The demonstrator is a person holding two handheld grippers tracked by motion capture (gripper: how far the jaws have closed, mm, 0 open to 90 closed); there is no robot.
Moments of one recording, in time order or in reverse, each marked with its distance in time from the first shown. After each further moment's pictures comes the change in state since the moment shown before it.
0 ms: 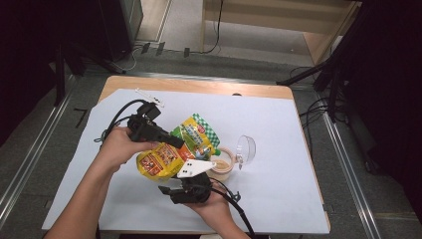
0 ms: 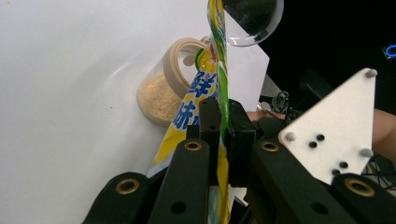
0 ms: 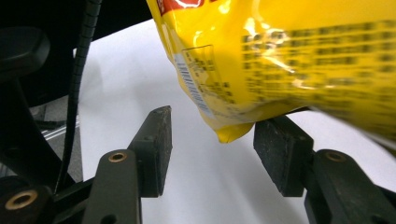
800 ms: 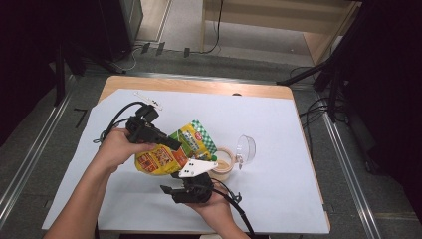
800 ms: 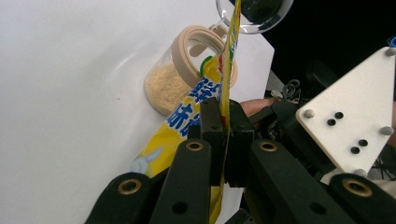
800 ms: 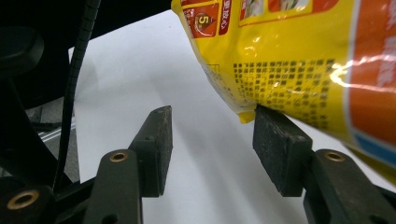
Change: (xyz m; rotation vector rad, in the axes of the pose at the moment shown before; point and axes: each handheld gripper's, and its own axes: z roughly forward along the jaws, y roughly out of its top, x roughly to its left) left arm 0.011 -0.007 -0.001 -0.002 0.000 0.006; right arm 0.000 -0.002 -0.002 0.004 -0.008 0.017
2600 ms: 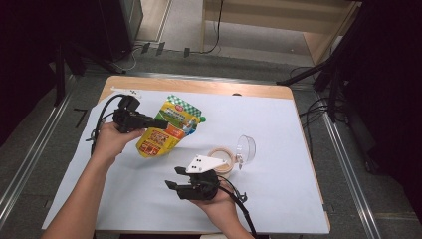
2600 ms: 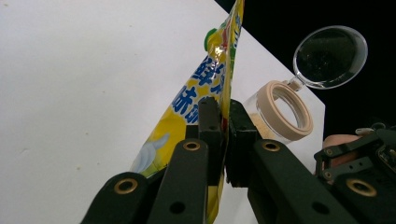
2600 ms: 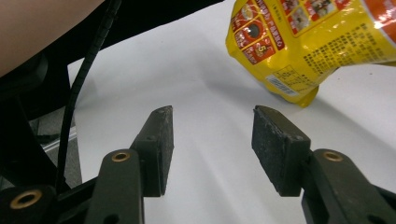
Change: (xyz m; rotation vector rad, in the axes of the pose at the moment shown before) left arm 0.058 -0.022 -0.026 -0.257 0.155 -0.020; right arm -0.005 0.007 -0.018 -0.032 -0.025 0.031
